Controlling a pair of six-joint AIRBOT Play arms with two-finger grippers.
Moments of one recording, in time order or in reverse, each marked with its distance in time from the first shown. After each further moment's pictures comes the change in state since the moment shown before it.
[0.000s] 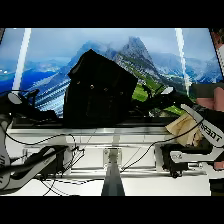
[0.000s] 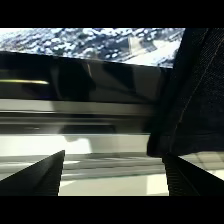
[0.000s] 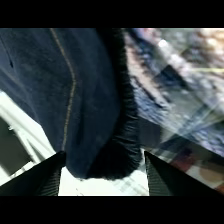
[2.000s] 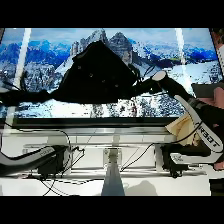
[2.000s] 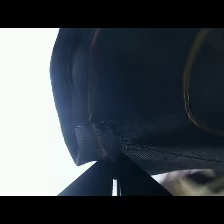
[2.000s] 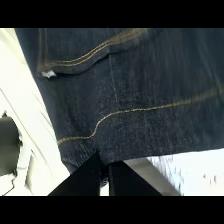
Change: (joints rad) left arm 0.180 -0.233 0.282 -0.589 0.109 0.447; right arm 0.162 0.037 0.373 0.003 -0.048 -0.162
